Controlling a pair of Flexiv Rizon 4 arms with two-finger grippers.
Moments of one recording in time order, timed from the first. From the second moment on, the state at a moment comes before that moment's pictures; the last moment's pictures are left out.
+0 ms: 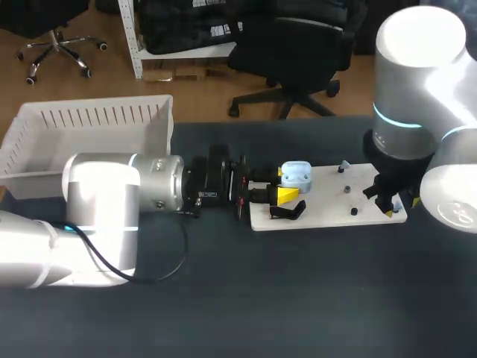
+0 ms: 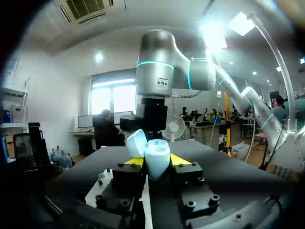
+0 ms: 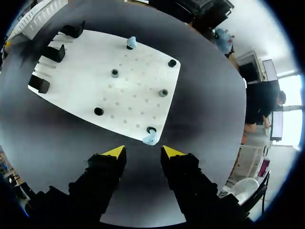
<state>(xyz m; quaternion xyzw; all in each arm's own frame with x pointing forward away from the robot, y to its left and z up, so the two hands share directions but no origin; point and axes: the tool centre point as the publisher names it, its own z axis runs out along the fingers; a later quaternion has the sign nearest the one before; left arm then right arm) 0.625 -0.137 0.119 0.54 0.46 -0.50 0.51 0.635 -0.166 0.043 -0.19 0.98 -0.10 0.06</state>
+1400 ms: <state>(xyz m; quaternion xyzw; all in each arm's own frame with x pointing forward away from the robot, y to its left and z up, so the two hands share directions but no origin) 0.625 -0.137 0.119 0.54 0.46 -0.50 0.51 0.647 -0.175 0.024 -0.16 0.98 -0.12 0.09</state>
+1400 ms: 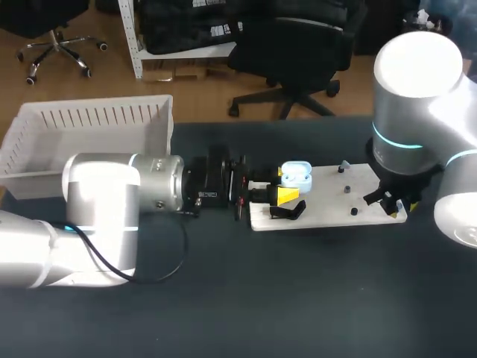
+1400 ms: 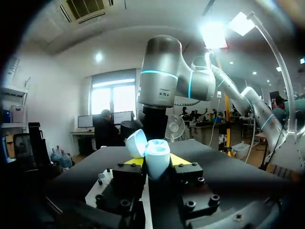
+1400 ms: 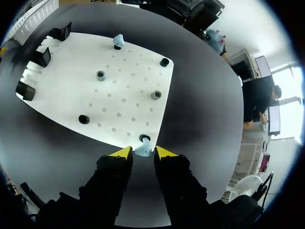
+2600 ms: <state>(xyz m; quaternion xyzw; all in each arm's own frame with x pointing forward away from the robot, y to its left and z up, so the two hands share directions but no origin) 0.625 -0.137 0.119 0.54 0.46 -0.50 0.51 0.632 -0.147 0.079 -0.14 0.98 -0.12 0.10</state>
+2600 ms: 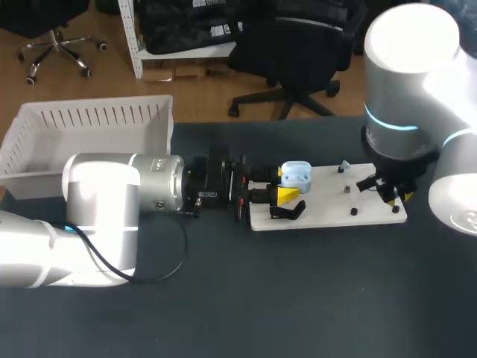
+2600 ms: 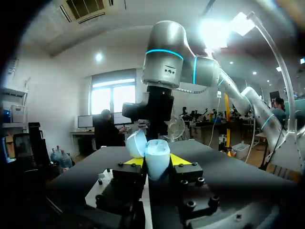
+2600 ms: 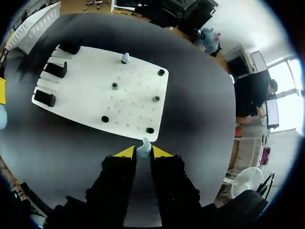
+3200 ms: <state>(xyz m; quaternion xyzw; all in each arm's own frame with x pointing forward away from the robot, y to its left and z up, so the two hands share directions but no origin) 0.625 -0.137 0.119 0.54 0.46 -0.50 0.51 0.579 -0.054 0.182 -0.16 0.98 -0.10 0.07</state>
